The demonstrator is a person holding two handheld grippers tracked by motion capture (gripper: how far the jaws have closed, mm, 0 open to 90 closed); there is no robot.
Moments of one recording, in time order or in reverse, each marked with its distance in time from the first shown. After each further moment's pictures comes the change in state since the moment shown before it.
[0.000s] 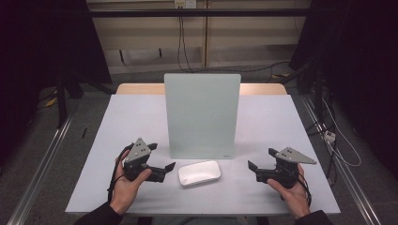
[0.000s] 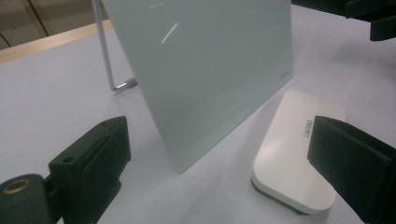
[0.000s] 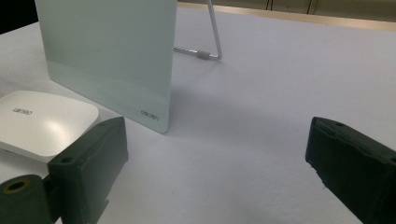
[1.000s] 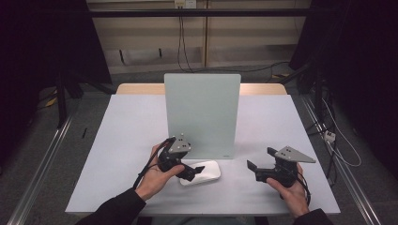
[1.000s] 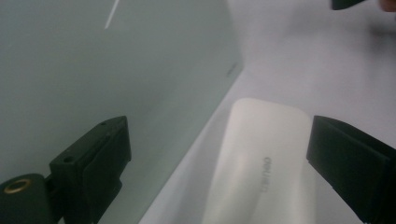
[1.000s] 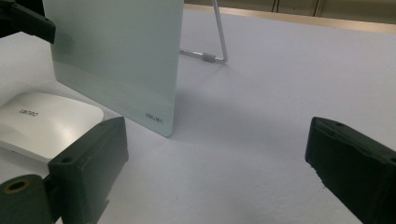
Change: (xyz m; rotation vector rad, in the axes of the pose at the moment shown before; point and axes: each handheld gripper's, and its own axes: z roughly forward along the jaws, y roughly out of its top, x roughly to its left) left arm -0.038 0.035 0.077 0.149 -0.191 0.115; right arm 0.000 0.002 0.003 -0.006 0.021 -0.005
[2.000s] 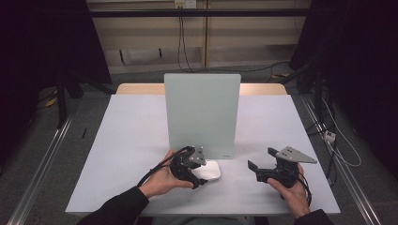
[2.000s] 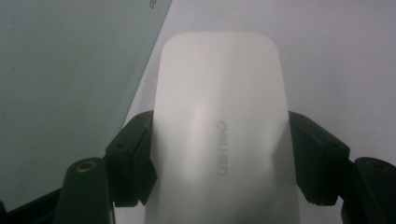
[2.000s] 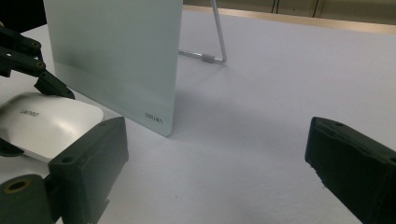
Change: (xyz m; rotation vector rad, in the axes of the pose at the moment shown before) left arm -0.018 0.000 0.038 0.333 -0.172 0.256; right arm -0.001 0.000 -0.002 -0.004 0.001 0.001
